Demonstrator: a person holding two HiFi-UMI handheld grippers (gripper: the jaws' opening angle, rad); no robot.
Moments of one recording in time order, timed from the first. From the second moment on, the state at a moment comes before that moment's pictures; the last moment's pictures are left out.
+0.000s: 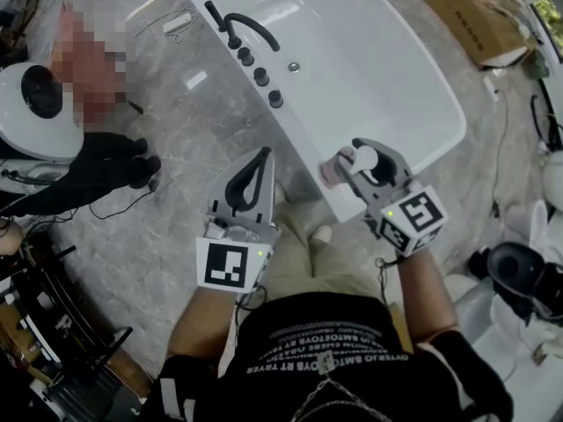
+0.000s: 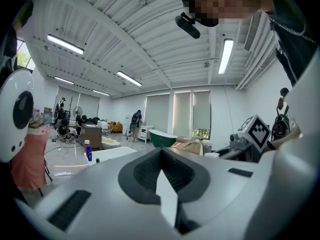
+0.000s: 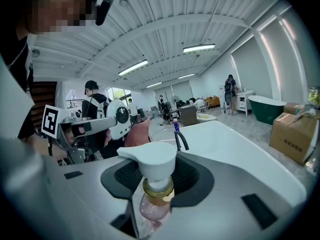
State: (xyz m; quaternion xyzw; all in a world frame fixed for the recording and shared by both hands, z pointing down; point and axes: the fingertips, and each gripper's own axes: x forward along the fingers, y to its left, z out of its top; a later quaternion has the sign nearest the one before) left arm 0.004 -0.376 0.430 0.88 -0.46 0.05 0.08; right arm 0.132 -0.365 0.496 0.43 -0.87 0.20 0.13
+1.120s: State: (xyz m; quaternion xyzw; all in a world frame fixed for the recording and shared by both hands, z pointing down) left arm -0.006 -0.384 0.474 0.88 -0.46 0.06 0.12; right arm 0.110 -0.394 0.625 0.43 -0.85 0.22 0.21
